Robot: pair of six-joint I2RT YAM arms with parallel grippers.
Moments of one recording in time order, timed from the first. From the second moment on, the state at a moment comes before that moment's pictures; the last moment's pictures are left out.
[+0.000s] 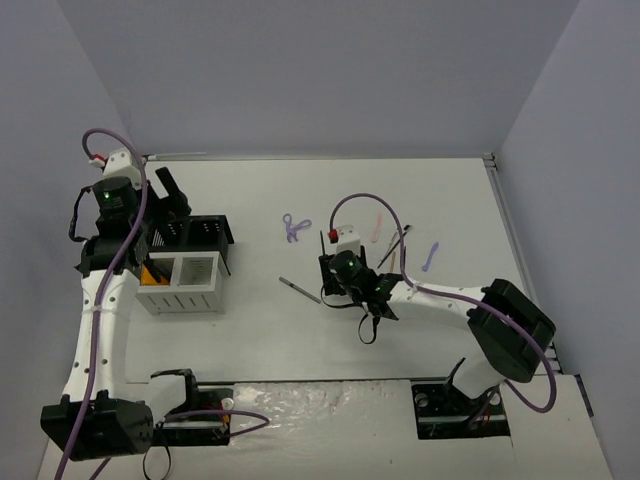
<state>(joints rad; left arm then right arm) 0.09 1.09 1.20 -0.53 0.01 -0.29 0.88 1.52 0.74 0.07 0.42 0.41</state>
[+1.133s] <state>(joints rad) 0.06 1.01 1.06 -0.55 0.16 -0.29 0.83 1.81 0.88 0.12 0.41 0.45</state>
